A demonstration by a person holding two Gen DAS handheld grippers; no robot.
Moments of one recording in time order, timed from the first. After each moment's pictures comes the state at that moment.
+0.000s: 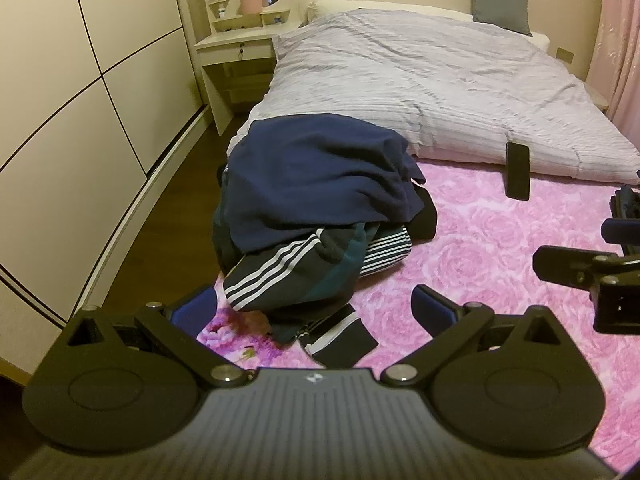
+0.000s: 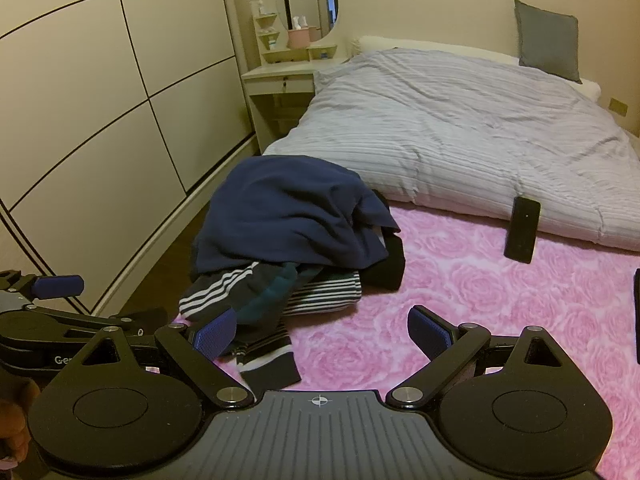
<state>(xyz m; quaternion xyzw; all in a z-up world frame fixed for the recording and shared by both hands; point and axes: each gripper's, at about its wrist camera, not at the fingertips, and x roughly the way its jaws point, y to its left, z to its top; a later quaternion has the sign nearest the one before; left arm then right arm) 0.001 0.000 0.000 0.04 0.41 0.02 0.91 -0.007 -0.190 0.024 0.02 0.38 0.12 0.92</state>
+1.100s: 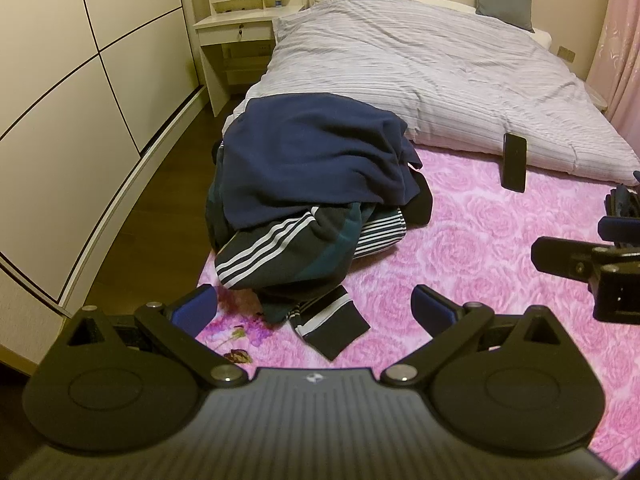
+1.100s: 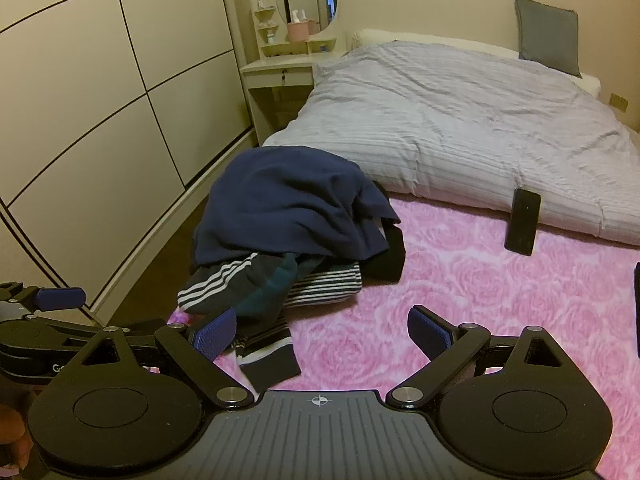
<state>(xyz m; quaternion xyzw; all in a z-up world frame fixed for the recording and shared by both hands) -0.005 0.005 -0.013 0.02 0.43 0.01 0.90 -0.009 -0.188 0.015 0.03 0.39 0.12 0.91</state>
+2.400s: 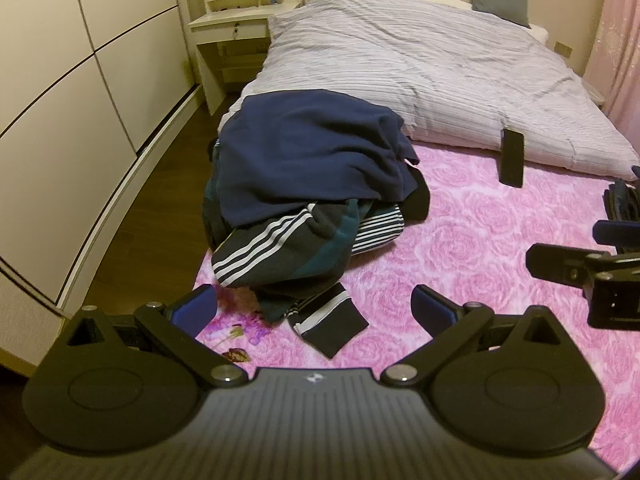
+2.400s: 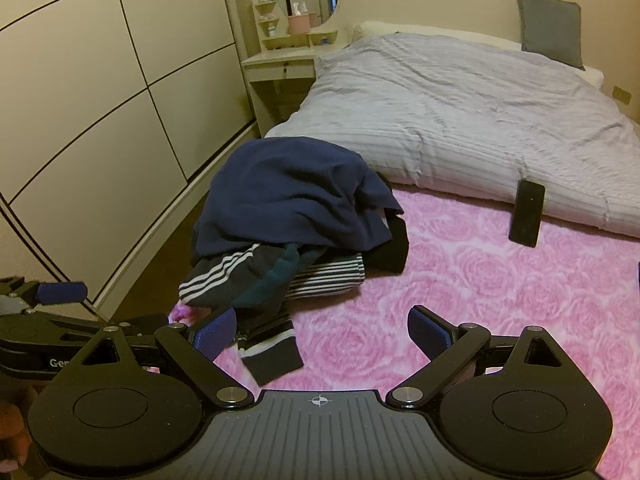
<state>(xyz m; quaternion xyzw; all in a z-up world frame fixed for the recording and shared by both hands) -0.003 0.006 -0.016 0.03 0.43 -0.02 0.90 -0.008 -0.190 0.007 0.03 0.40 0.12 0.91</state>
